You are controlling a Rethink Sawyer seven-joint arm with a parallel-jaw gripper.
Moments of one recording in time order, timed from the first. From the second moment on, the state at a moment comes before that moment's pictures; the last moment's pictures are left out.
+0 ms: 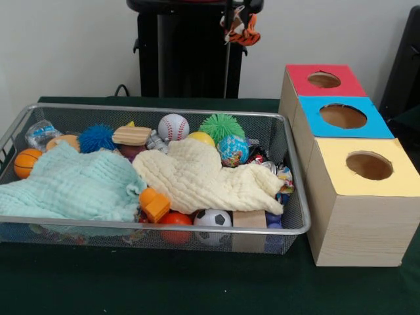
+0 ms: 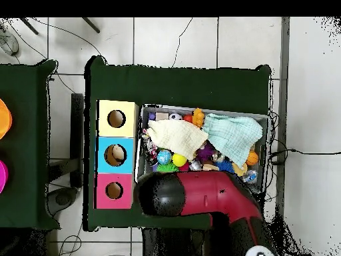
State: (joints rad) arm -0.48 -1.10 0.37 2.03 -0.25 0.83 1.57
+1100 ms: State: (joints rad) arm -0.19 -1.04 0.23 2.10 -0.18 0.65 1.66
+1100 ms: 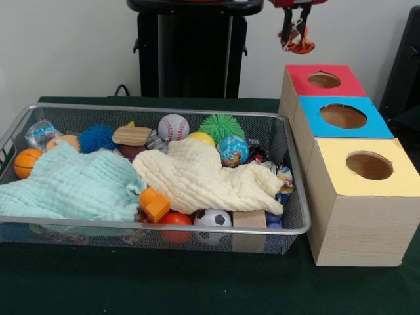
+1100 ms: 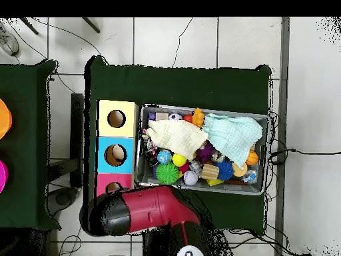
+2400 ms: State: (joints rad) arm 0.07 -0.90 0.08 2.15 -0.09 0.43 1.83
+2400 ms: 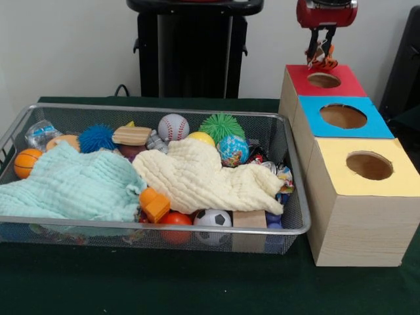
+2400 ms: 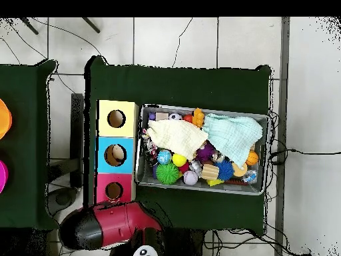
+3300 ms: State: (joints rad) arm 0.15 -0.86 -0.02 2.14 0.00 0.38 1.83
